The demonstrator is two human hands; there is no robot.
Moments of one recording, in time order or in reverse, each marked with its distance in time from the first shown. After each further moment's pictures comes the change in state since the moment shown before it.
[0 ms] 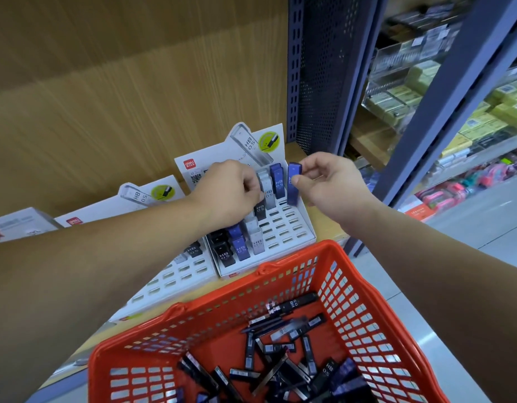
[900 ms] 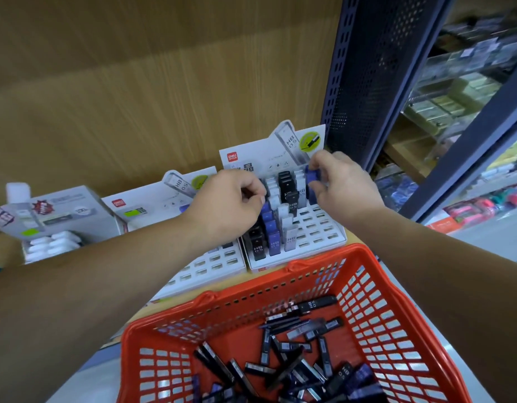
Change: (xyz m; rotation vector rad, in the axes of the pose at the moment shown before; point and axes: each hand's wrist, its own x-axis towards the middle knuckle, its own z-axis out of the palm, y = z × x) left_hand -0.054 -0.036 -0.023 -0.198 0.128 -0.078; right_hand 0.011 -0.003 0.035 -0.678 0.009 -0.353
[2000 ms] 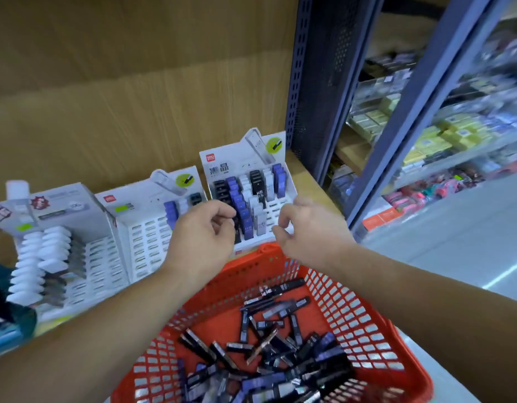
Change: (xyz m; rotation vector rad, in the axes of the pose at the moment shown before) left_hand -0.089 0.011 0.013 -0.202 0.181 -0.015; right_hand -0.107 -0.058 -0.047 -0.179 -0.222 0.028
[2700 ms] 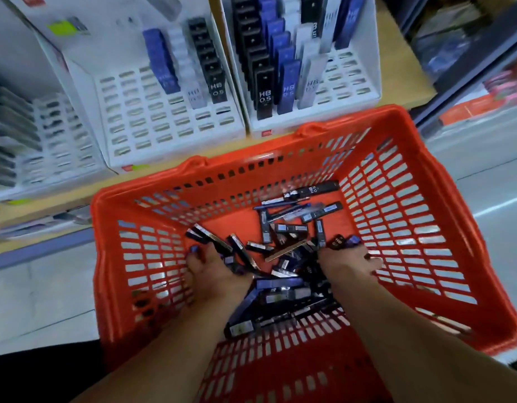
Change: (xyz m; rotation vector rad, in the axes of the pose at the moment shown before) left_hand -0.175 -0.205 0.115 0.440 -0.297 -0.950; right_hand -0.113 0.054 0.253 0.286 -0.386 1.408
